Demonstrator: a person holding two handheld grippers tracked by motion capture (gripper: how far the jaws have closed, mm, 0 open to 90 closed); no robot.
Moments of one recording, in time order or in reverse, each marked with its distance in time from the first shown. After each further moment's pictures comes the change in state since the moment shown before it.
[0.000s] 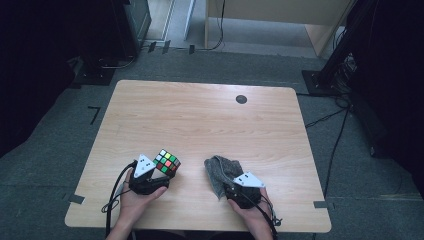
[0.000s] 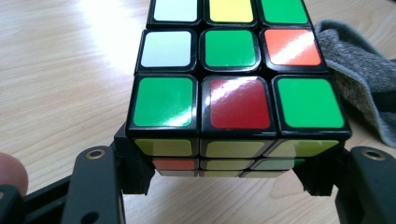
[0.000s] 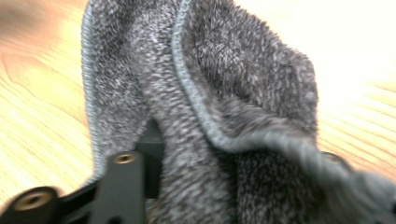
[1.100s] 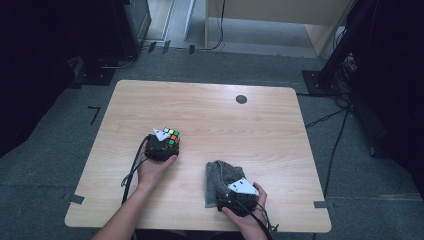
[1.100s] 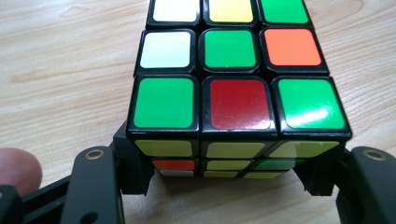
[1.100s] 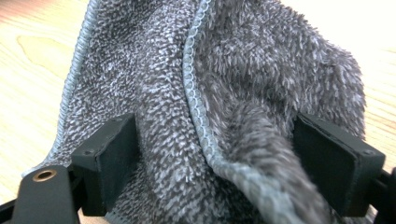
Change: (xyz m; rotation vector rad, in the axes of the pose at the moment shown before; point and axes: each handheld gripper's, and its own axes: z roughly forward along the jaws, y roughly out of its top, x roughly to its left) left arm 0.043 0.034 0.104 0.173 0.291 -0.087; right arm 0.024 -0.007 -0.004 0.065 -0.036 0.023
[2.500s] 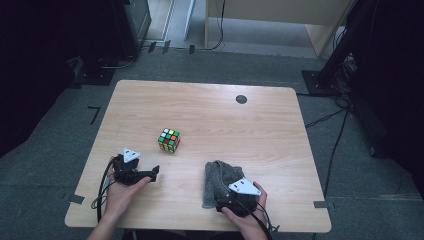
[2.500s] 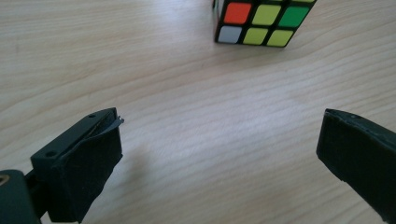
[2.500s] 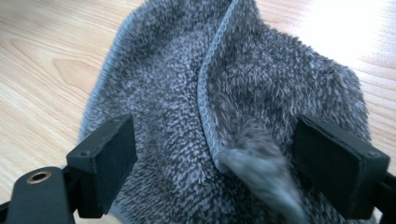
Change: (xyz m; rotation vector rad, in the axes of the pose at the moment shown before) left arm 0.040 -0.054 -0.075 0.021 -0.087 -0.056; right arm 0.003 0.006 -0.009 -0.039 0.038 0.018
